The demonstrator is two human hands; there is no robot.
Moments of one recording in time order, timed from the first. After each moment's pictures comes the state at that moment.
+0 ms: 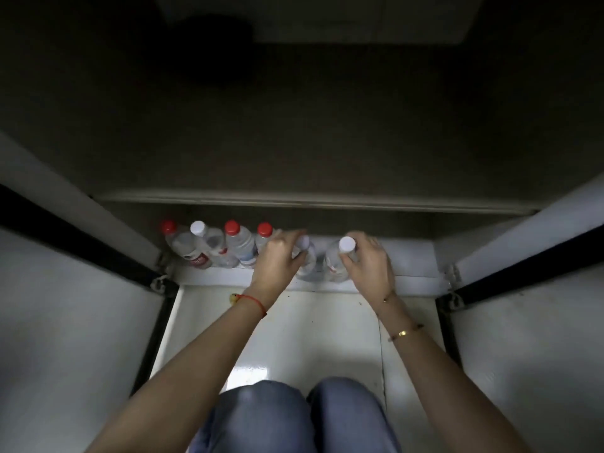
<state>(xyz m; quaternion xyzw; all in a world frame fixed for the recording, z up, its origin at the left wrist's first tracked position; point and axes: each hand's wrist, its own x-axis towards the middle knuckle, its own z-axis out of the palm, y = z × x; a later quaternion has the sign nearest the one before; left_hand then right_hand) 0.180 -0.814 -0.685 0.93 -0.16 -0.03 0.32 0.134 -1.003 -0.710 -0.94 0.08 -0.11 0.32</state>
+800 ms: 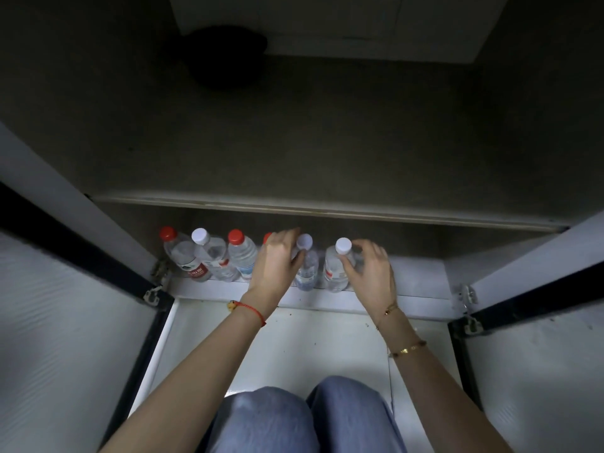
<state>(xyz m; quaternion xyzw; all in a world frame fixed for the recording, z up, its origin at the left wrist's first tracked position) 0.210 -0.800 -0.719 0.94 -0.17 0.04 0.29 0.159 -0.992 -0.736 -0.94 0.11 -0.12 0.30</state>
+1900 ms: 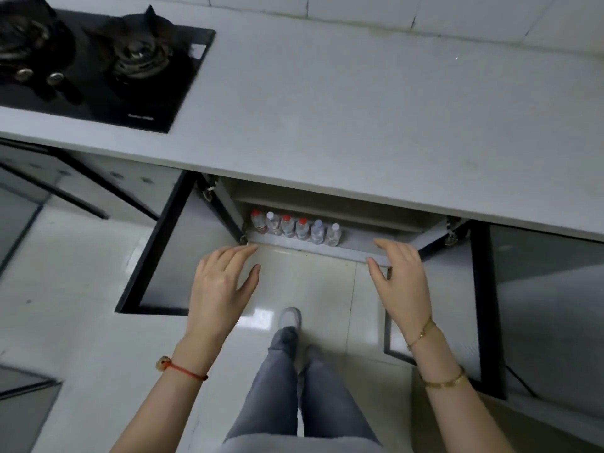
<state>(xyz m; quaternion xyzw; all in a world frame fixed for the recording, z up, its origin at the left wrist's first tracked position) -0.088 -0.659 -0.117 0.97 -0.10 0.11 0.19 -0.088 -0.958 -0.132 -0.96 0.03 -0.09 0.28</state>
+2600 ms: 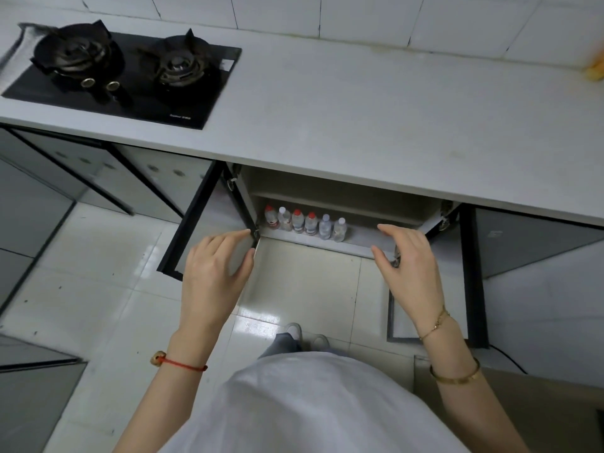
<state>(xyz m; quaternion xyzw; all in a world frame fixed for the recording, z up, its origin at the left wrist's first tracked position) -0.184 -0.638 -0.026 0.96 -0.06 0.16 0.23 -0.176 -0.938 -0.043 -0.95 -0.01 -0.11 0.28</state>
